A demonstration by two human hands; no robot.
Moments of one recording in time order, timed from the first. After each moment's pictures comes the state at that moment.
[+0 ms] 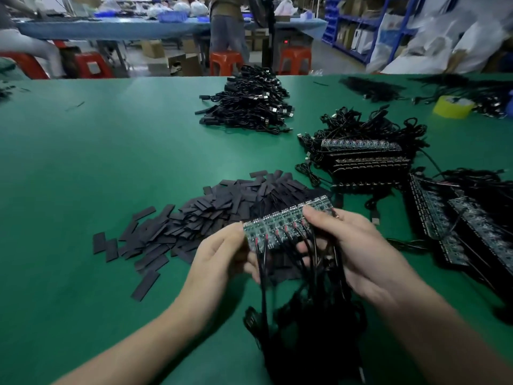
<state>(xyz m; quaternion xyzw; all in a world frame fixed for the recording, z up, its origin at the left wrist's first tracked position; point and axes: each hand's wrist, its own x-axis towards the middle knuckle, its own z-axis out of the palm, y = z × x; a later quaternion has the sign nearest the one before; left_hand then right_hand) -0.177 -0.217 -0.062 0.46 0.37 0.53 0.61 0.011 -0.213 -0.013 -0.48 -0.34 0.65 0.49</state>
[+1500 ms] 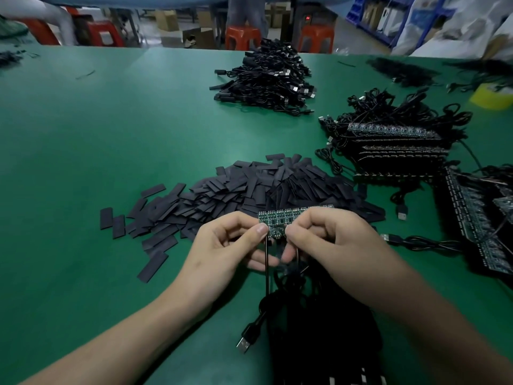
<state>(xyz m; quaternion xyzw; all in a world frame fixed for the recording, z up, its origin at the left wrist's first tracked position) -0.196 -0.209 -0.078 0.47 0.42 0.50 0.59 -0.011 -0.214 -0.020 -0.55 -0.67 0.43 0.27</state>
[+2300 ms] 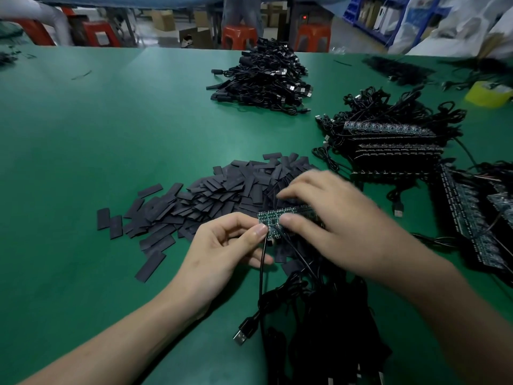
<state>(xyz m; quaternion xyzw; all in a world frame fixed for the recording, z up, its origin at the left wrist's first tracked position) -0.196 -0.211 -0.075 0.47 0.43 0.49 0.60 -0.001 -0.189 -0.009 -0.50 -0.85 0.11 0.14</state>
